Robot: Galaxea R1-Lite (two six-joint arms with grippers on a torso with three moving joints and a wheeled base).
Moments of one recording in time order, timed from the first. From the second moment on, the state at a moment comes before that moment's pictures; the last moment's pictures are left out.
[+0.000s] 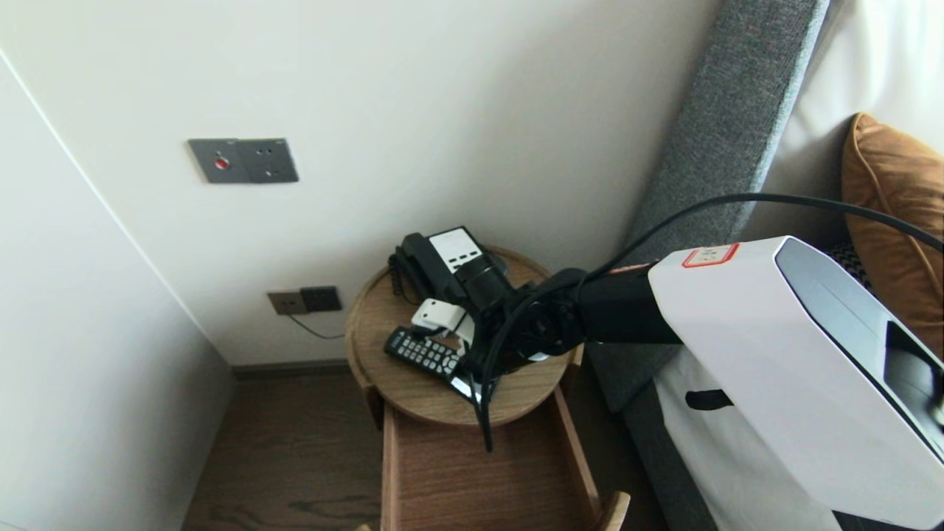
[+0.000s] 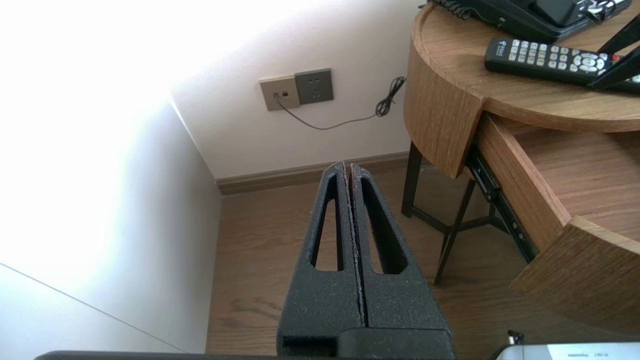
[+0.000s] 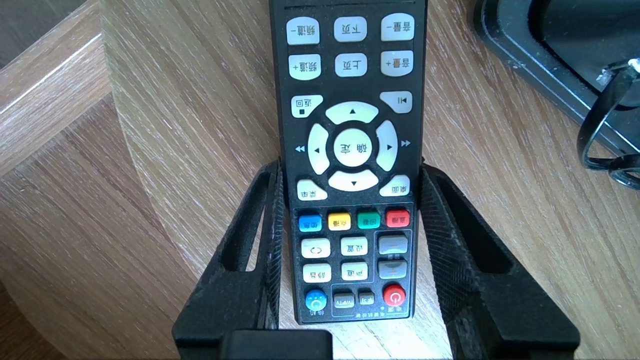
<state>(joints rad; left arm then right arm) 0.00 0.00 0.00 0.00 -0.01 0.13 0.72 2.34 -1.84 0.35 -0.05 -0.42</state>
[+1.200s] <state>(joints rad) 0.00 0.00 0.00 0.00 -0.01 0.13 0.73 2.26 -1.84 0.41 -0.06 -0.41</state>
